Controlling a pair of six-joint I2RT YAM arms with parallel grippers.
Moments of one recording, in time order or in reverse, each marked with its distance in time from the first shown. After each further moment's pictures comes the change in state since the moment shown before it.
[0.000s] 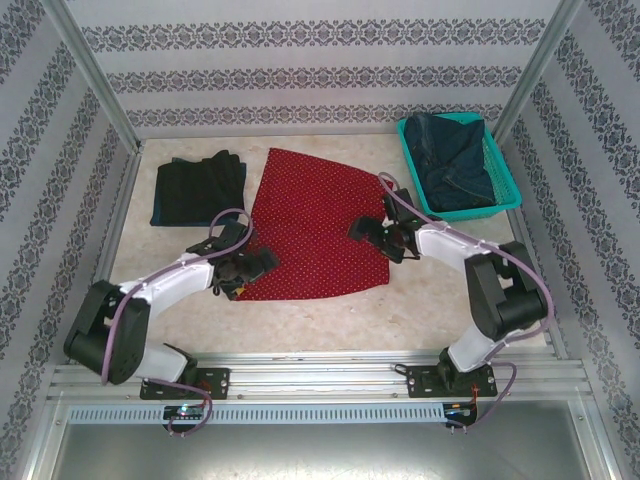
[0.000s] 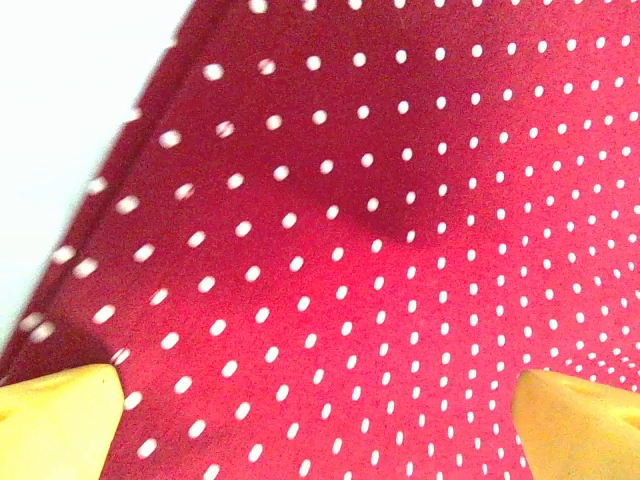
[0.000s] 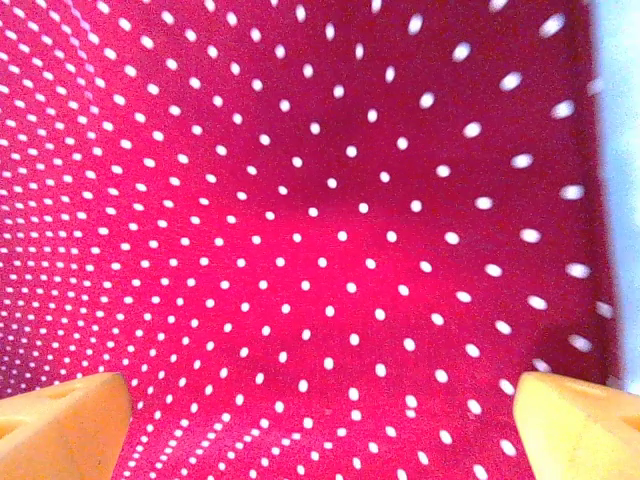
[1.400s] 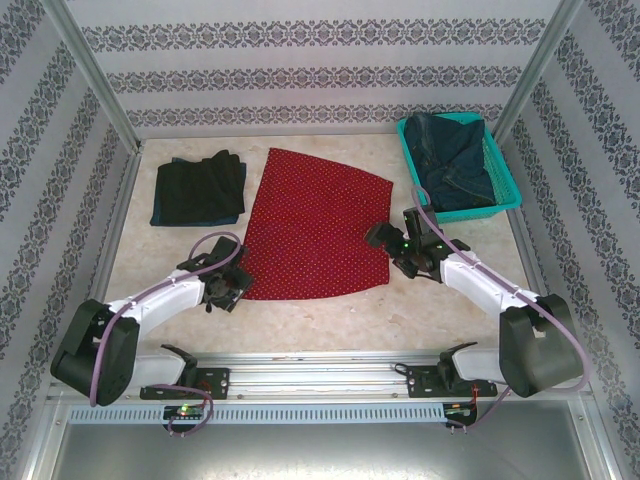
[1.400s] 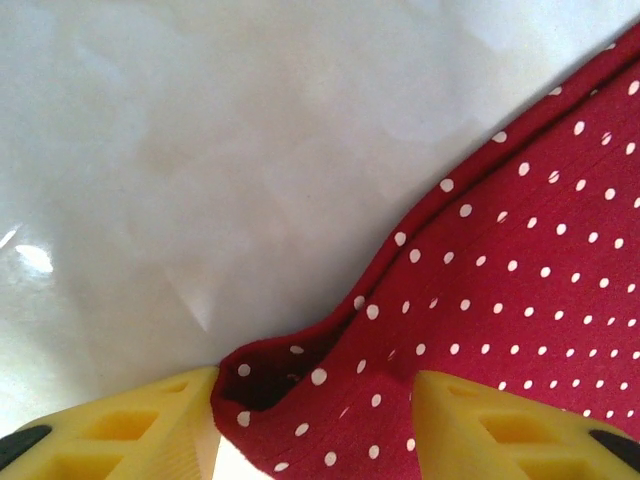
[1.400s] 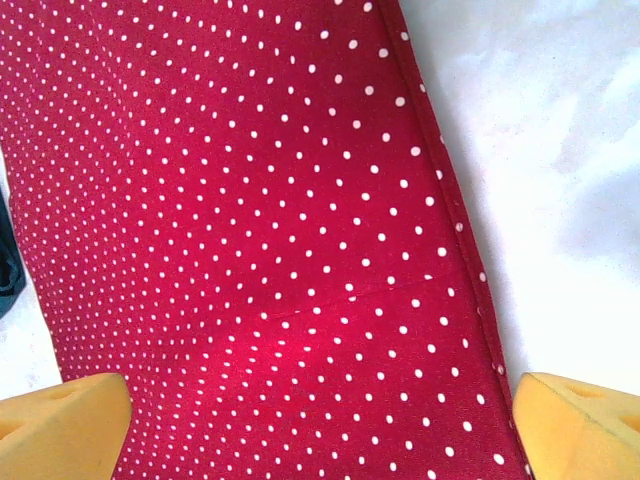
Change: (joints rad) left arm 0.009 -0.089 -0.149 -0.026 -0.108 -0.322; right arm -0.028 -0.291 -0.215 0.029 0.022 0.172
